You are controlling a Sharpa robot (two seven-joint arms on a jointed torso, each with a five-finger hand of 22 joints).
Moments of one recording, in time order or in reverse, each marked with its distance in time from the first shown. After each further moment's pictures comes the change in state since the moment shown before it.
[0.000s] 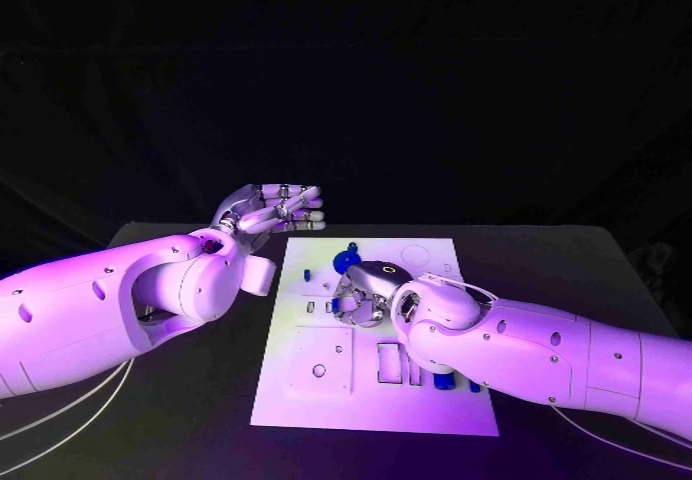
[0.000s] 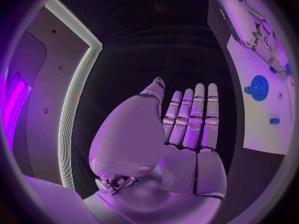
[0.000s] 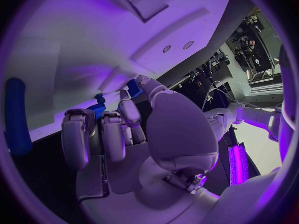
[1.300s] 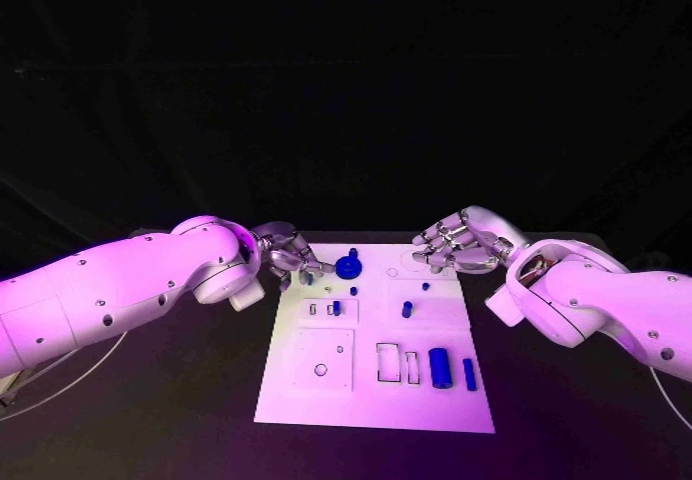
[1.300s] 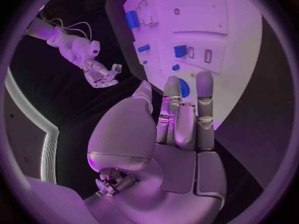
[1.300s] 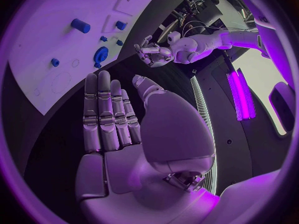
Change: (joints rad) left arm 0.006 0.136 0.000 -0.239 -0.855 0.388 -0.674; left_hand -0.189 0.033 -0.157 0.037 0.000 0.181 -0.131 0.141 0.178 0.265 -0.173 0.498 0.464 0.458 -0.196 1.183 1.122 -0.018 0.337 -0.213 0.752 0.574; right arm 0.139 -0.424 0.010 0.237 0.683 -0.101 0.283; right_hand 0.106 0.021 -0.054 0.050 0.004 0.003 0.029 0.016 -0.004 -0.172 0.042 -0.935 -0.959 -0.212 0.065 -1.285 -0.955 0.141 -0.442 0.071 -1.207 -0.629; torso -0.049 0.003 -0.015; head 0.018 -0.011
